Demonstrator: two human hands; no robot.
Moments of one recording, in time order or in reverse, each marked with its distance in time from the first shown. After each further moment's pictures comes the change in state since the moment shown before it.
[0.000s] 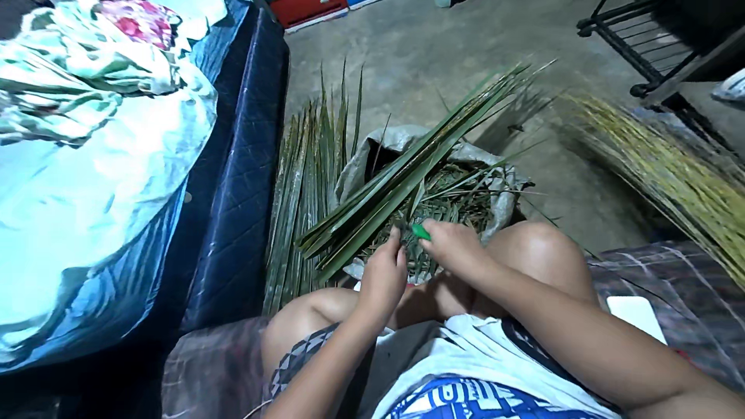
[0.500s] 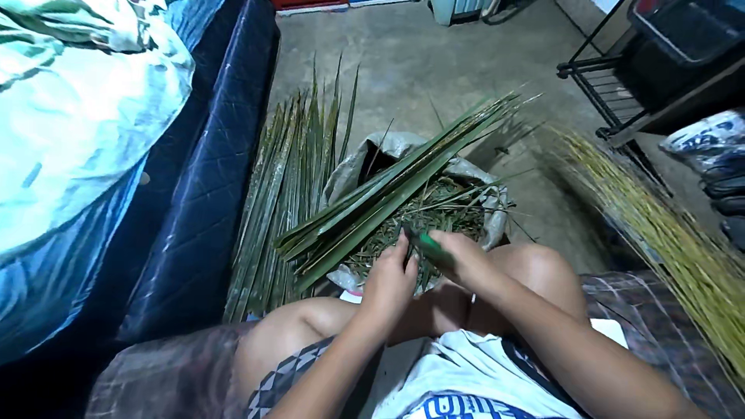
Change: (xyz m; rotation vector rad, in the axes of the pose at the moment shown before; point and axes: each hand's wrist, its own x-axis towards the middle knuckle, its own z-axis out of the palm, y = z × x) left_hand 0.016 -0.013 -0.009 -0.088 -0.079 0.050; right_hand 0.013 0.005 0.003 0.100 -0.010 -0.064
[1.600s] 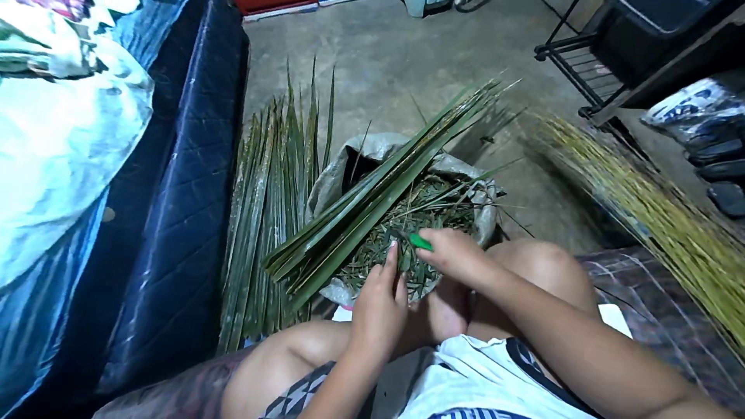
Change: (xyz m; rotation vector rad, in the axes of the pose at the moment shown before) left_hand -0.005 -0.007 0.019 0.134 0.175 0.113; right_hand 0.020 0.003 -0.020 -0.042 -0.054 0.136
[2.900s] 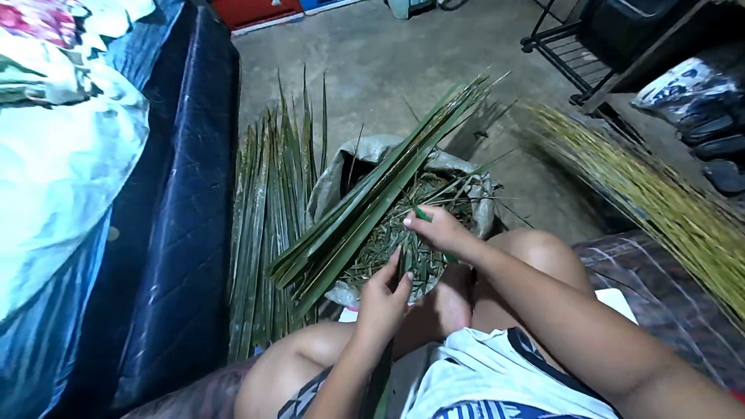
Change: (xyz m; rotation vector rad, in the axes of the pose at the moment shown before) left_hand 0.004 -0.009 -0.001 -0.534 -0.155 -0.107; right_hand 0.026 0.018 0.009 0.821 0.094 -0.137
